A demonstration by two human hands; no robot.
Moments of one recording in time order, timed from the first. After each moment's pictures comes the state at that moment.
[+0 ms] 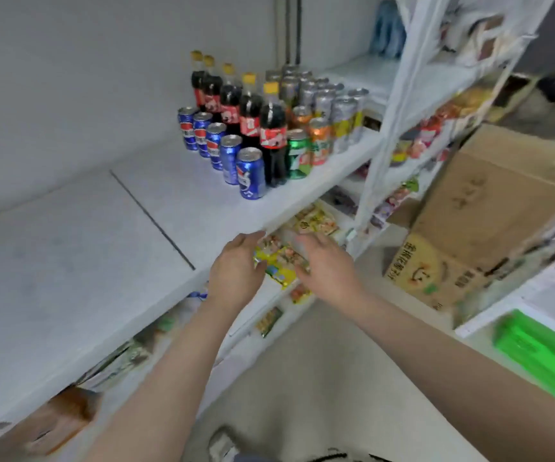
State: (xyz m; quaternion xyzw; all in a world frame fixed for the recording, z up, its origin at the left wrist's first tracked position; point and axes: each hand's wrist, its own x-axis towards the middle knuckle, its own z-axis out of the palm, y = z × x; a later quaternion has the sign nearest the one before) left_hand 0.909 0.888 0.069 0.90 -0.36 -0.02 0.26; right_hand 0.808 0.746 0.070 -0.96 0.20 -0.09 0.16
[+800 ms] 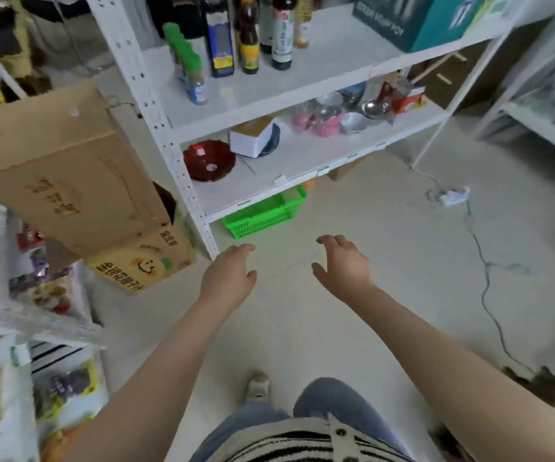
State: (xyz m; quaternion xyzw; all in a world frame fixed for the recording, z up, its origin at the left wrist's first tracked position) left_hand 0.528 0.465 -0.029 0.53 -0.81 -0.25 0.03; right_hand 0.326 0.542 -0.011 -0.56 0.81 -0.06 0.16
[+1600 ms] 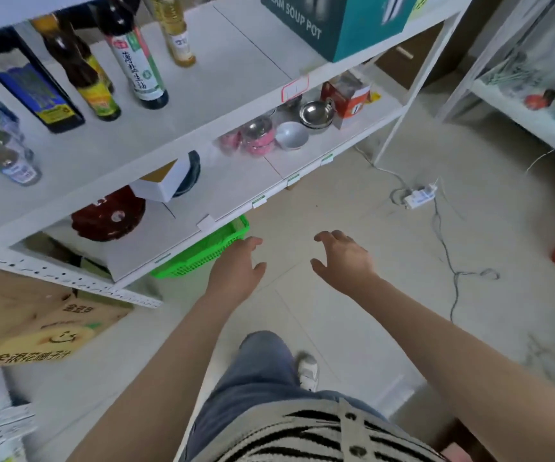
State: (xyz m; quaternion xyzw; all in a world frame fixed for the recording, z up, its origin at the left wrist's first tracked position) left_hand 0.184 0.287 -0.048 0.49 -0.80 -0.34 0.01; right_hand -0.002 0.375 -0.032 -0.53 0.82 -0.03 0.22
